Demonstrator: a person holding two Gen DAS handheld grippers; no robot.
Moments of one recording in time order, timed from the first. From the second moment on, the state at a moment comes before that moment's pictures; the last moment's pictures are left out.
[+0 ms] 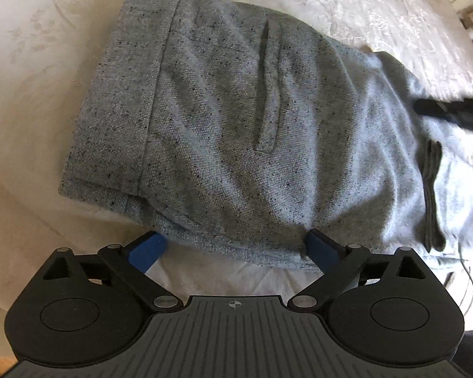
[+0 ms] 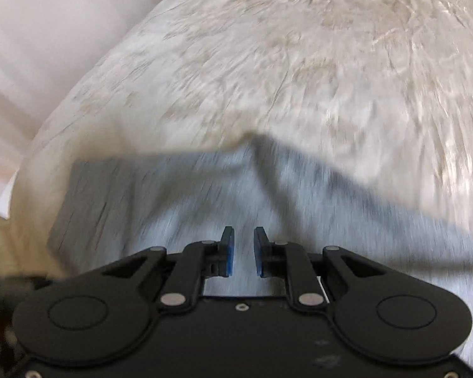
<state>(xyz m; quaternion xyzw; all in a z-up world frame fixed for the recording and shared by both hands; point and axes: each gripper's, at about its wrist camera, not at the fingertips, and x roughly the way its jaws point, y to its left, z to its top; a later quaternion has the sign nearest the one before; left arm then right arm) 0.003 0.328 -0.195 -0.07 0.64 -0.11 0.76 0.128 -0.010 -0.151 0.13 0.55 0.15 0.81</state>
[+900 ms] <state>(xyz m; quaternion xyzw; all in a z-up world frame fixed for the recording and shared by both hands) 0.062 0.403 -0.179 -0.10 0.57 -0.09 0.81 0.083 0.018 -0.145 0.12 0.56 0.15 0.81</state>
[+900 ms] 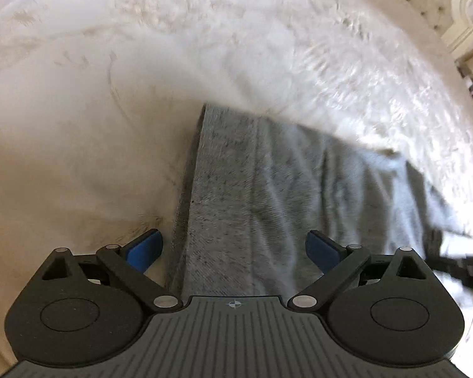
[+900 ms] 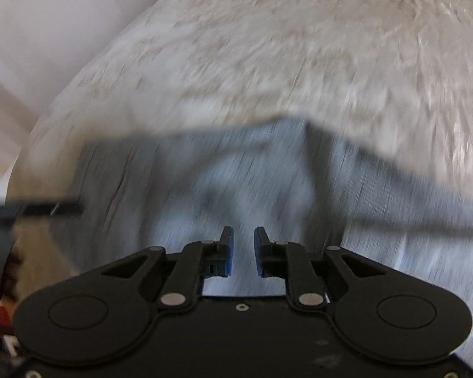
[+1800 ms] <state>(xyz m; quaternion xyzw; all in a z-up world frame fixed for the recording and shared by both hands) 0.080 0.388 -0.188 -0.19 0.58 -0.11 0.78 0.005 0.047 -0.177 0.10 0.61 0.11 0.78</state>
